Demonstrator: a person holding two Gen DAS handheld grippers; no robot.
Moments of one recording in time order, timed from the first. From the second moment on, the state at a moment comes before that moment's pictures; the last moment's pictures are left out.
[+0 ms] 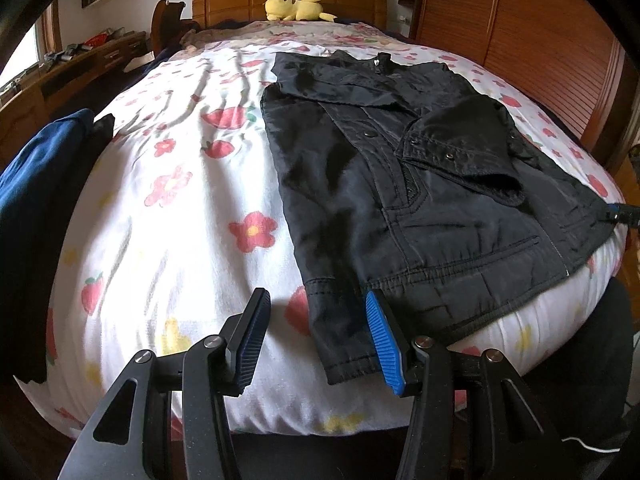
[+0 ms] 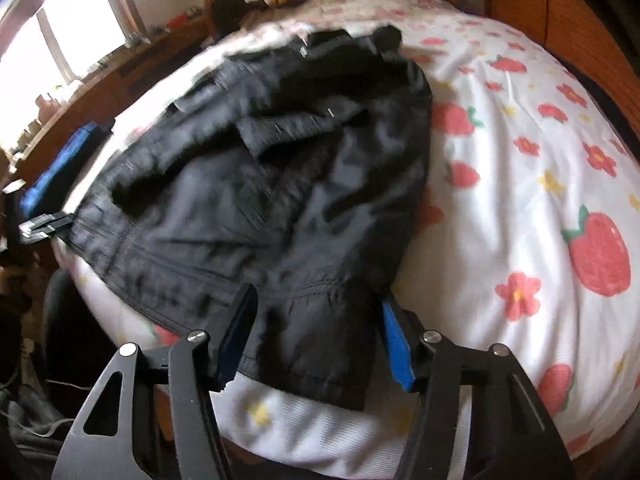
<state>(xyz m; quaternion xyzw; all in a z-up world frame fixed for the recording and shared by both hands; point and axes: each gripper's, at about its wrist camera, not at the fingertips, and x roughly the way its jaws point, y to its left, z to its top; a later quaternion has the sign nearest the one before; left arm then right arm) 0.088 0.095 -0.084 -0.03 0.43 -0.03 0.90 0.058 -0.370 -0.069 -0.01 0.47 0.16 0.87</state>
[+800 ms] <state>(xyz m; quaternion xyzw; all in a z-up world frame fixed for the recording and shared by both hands) 0.068 0.083 -0.084 -0.06 0.41 -0.03 0.91 0.055 -0.357 -0.074 -0.06 0.46 0.17 0.87</state>
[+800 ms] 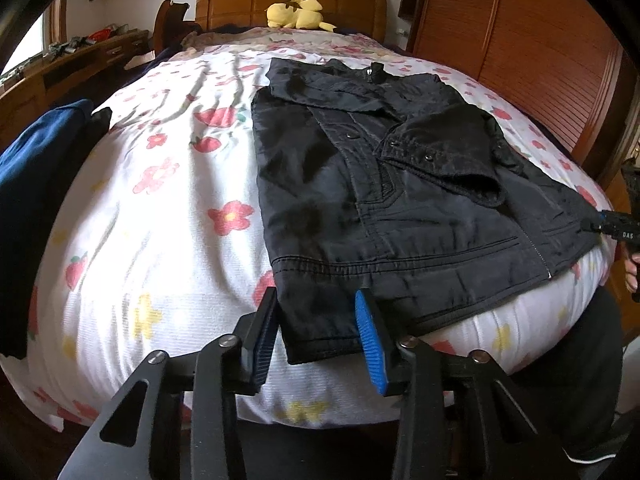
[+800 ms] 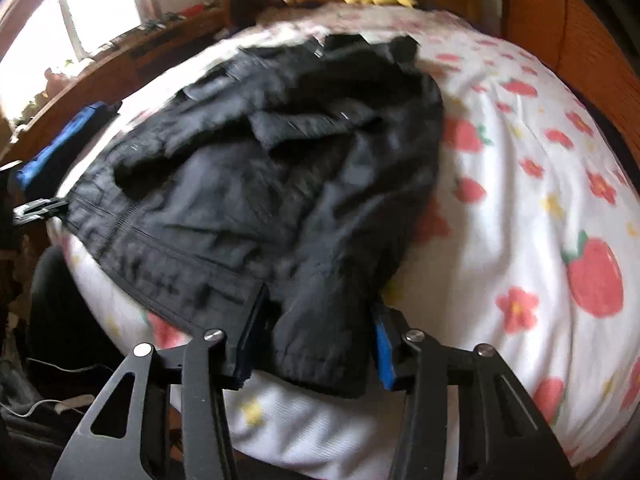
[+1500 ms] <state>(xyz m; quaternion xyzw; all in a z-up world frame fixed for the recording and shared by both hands) 0.081 0.072 0.032 -0.03 0.30 -0.05 0.95 0.060 -0.334 0.025 -0.02 0.32 0.20 0.93</state>
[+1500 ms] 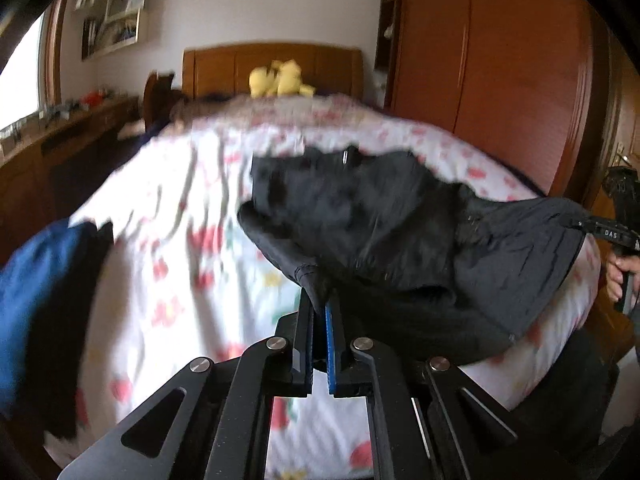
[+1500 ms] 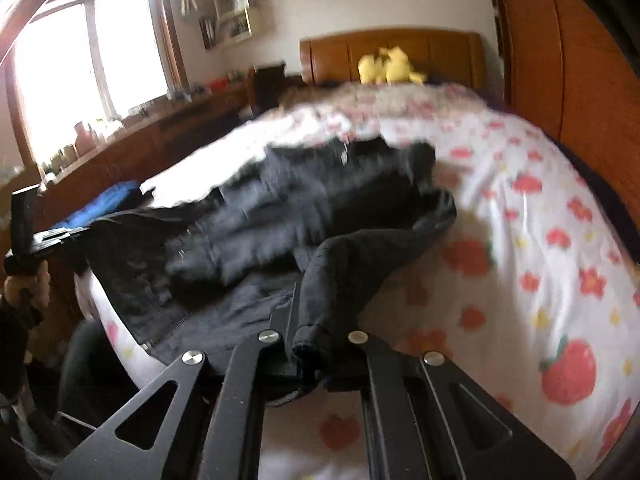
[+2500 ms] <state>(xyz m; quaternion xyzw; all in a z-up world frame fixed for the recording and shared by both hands) -0.003 0.068 0.231 -0.03 0.09 -0.06 0.99 -0.036 -0.323 0.237 -0.05 0.12 0.22 0.97</state>
